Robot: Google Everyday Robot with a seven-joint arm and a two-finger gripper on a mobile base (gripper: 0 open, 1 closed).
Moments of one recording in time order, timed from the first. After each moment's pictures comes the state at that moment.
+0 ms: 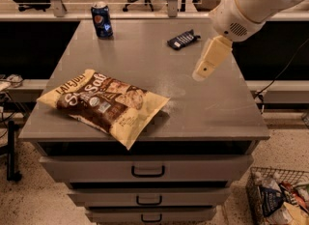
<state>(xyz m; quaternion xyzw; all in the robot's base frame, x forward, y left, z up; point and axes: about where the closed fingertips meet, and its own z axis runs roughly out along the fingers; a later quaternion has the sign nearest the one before) 0.590 -0.130 0.958 -0.59 0.75 0.00 0.31</state>
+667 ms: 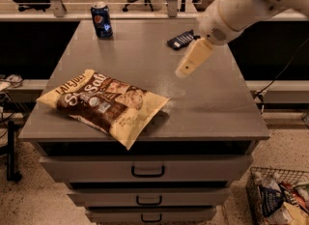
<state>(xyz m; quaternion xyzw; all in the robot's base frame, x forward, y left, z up) 0.628 -0.098 0.934 -0.56 0.75 0.03 0.35</state>
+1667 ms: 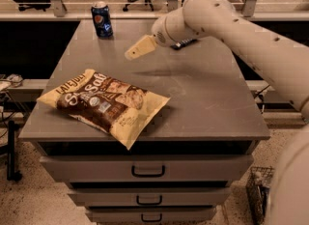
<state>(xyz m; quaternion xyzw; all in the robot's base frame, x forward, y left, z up) 0.763 0.015 0.885 -0.43 0.77 0.13 0.46</state>
